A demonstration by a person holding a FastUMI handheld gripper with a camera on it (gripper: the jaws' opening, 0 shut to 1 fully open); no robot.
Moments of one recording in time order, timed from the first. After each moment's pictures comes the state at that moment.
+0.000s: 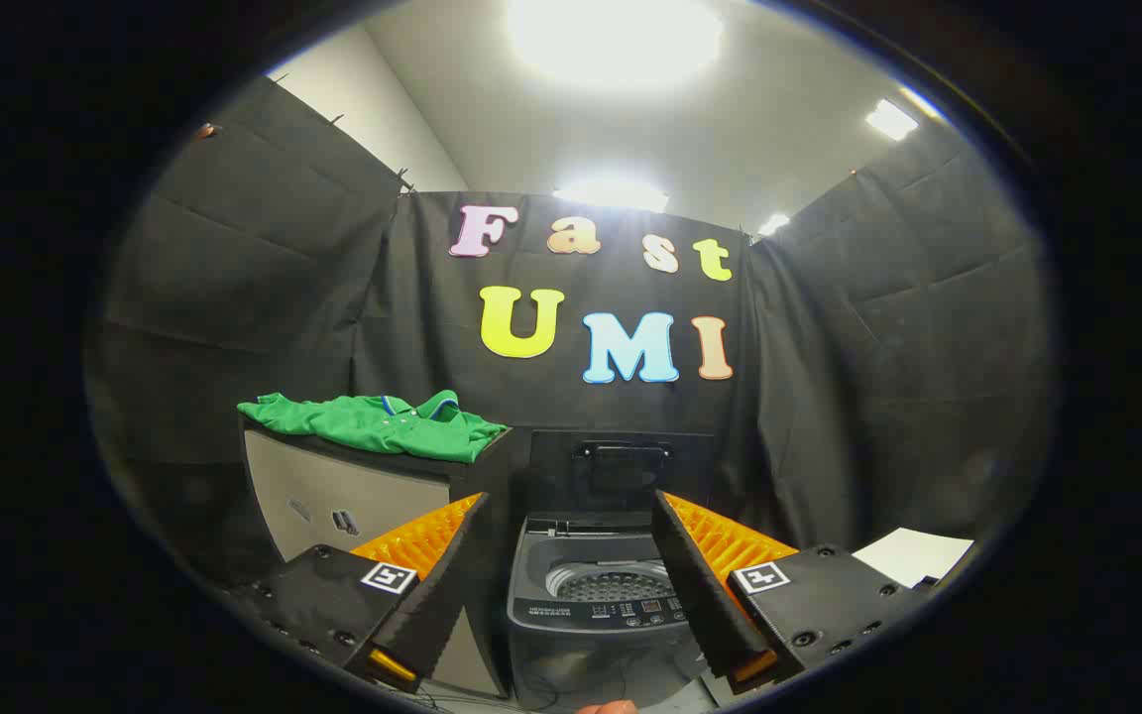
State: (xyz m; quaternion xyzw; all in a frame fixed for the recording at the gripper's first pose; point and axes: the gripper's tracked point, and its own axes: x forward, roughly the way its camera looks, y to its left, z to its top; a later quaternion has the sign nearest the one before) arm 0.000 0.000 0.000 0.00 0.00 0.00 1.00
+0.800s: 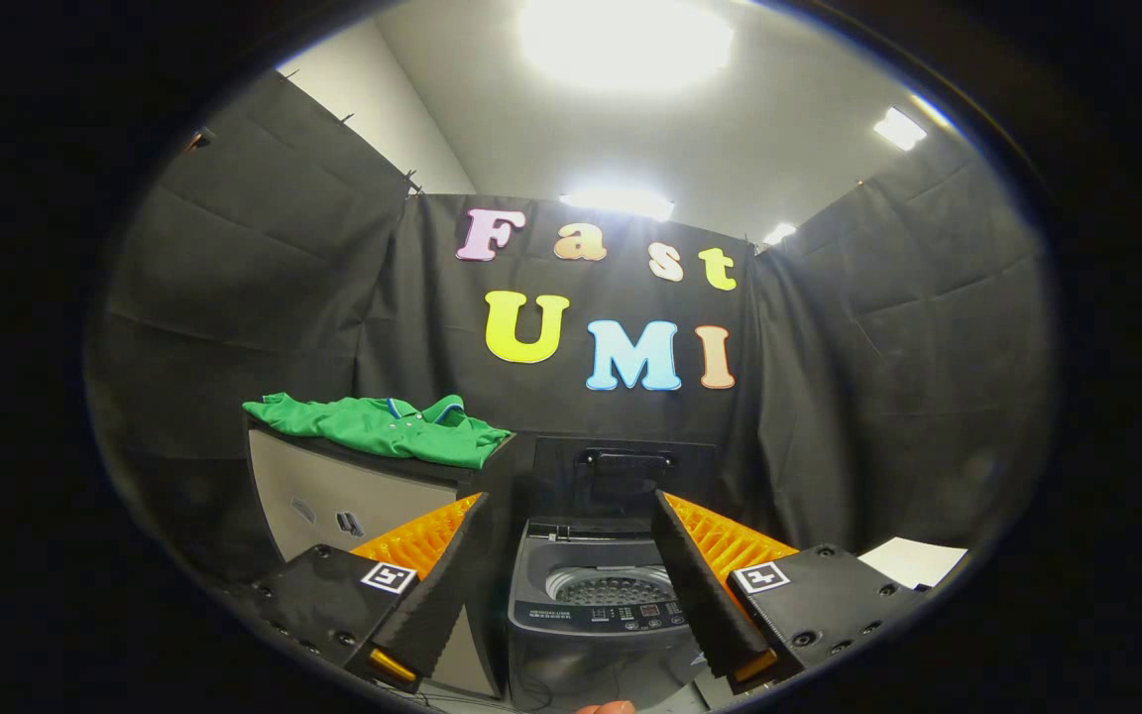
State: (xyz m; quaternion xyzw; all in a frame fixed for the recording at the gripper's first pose) arm -0.005 0.005 0.009 -0.01 -0.01 0.00 1.00
